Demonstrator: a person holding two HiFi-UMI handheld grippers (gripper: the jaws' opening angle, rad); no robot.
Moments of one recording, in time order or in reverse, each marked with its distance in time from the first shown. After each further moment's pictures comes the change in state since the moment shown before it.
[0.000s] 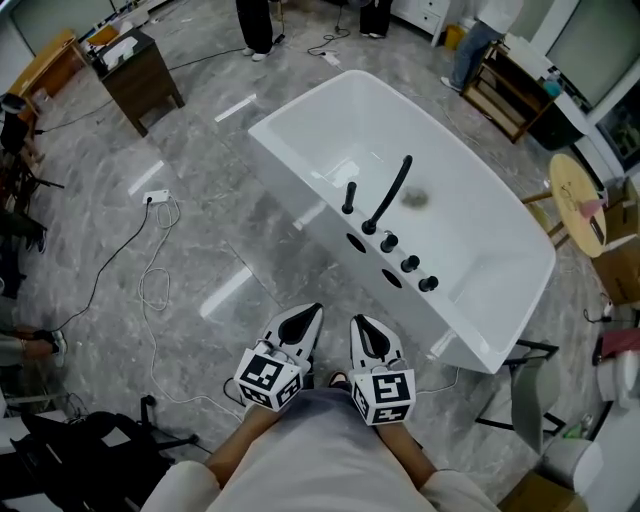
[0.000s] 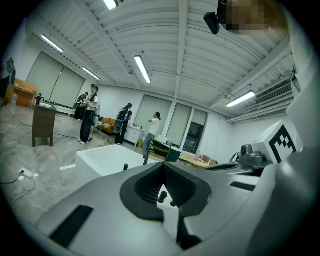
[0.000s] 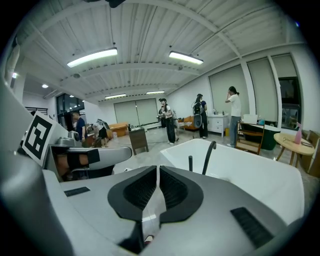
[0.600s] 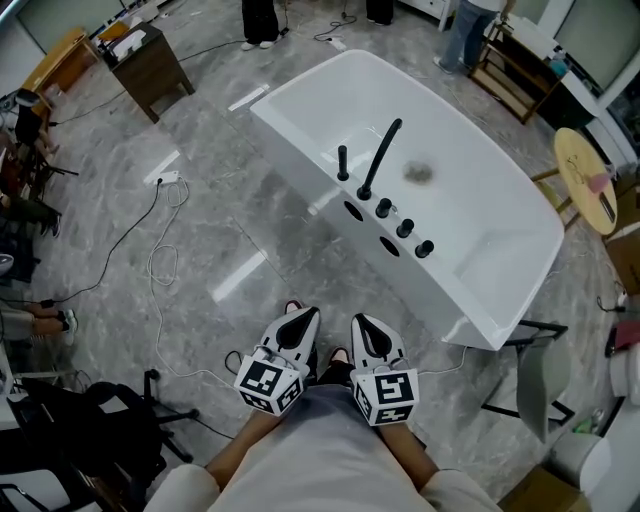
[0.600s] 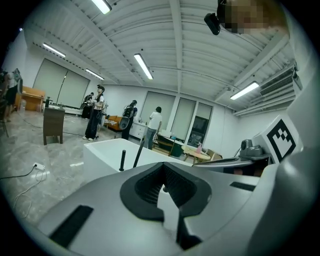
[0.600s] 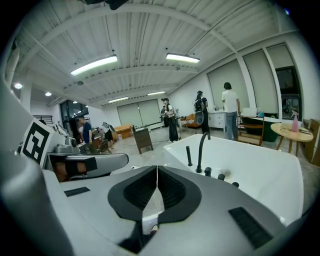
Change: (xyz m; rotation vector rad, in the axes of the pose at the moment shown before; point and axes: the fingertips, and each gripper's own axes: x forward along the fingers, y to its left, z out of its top) left arm -0.048 -0.100 -0.066 0.010 0.052 0.092; right arm -0.102 -0.013 -0.066 0.046 -0.004 0.061
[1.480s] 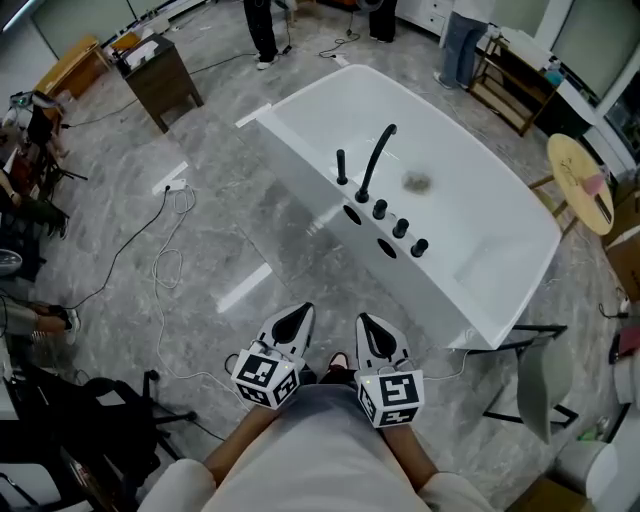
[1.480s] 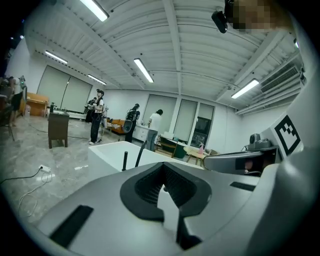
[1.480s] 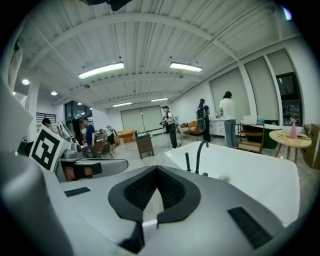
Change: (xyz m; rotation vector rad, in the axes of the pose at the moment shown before) left arm -0.030 -0.024 -0.005 0.015 -0.027 0.050; right arm -0.056 0.006 0.004 -0.046 -0.076 0.010
